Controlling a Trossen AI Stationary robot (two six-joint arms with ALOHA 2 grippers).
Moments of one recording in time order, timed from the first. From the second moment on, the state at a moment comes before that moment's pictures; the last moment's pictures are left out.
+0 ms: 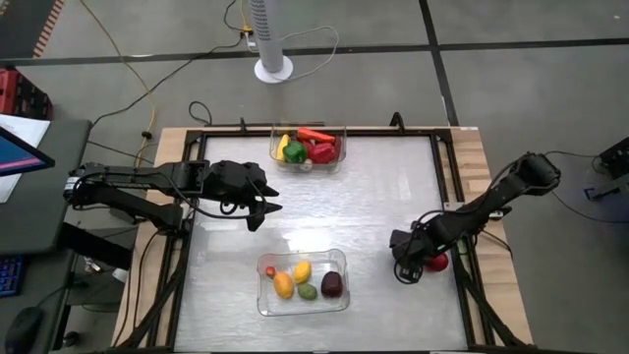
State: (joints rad) left arm 0.01 1.11 1.05 -0.56 -0.07 -0.38; right arm 0.49 1.28 0.61 -0.67 0.00 0.88
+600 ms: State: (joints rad) left arm 0.01 1.11 1.05 -0.55 -0.10 -0.38; right arm 0.33 1.30 1.03 -0.54 0.07 0.59
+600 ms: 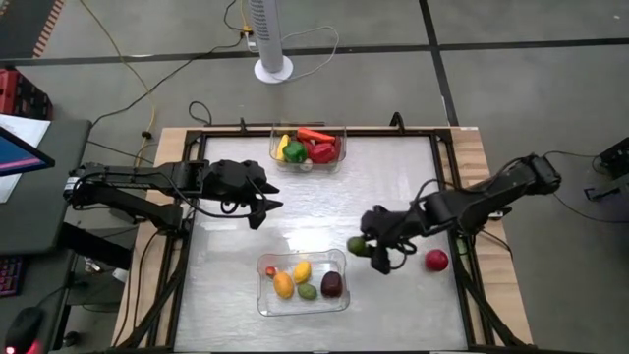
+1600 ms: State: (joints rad) left arm 0.01 1.11 1.05 -0.50 -0.06 -0.40; right arm 0.36 1.36 1.20 -1.15 -0.02 0.70
